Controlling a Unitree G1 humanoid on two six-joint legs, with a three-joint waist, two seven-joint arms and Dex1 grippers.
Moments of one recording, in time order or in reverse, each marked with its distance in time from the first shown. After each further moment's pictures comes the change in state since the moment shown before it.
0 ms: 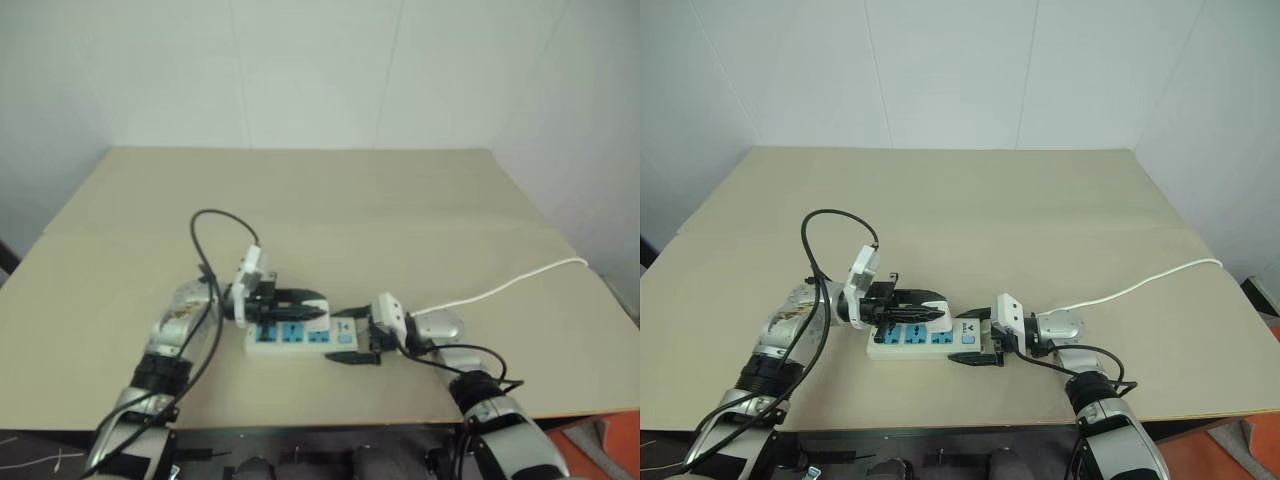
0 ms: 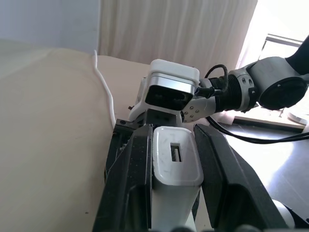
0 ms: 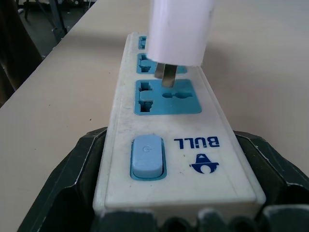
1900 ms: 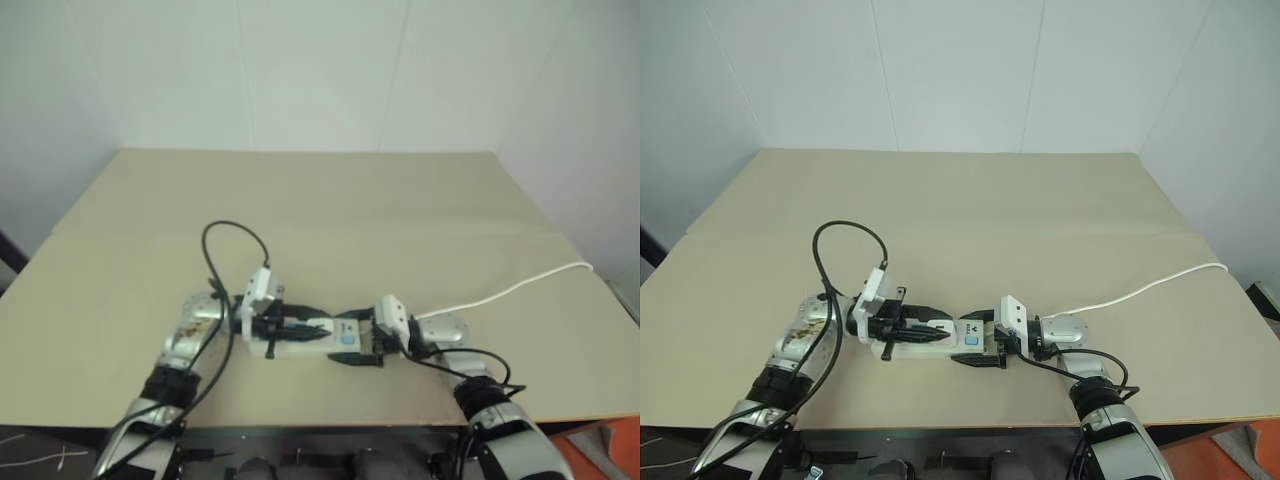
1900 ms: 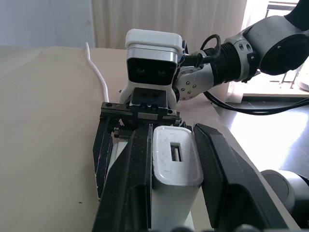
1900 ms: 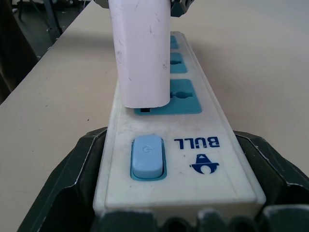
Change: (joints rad) left arm 0.073 -0.024 -0.054 0.038 0.095 -0.239 -0.025; right arm 0.035 -0.016 -0.001 -0.052 0.002 0.026 -0.028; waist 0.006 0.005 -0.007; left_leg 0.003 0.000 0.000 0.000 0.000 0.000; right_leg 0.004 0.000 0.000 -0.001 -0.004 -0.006
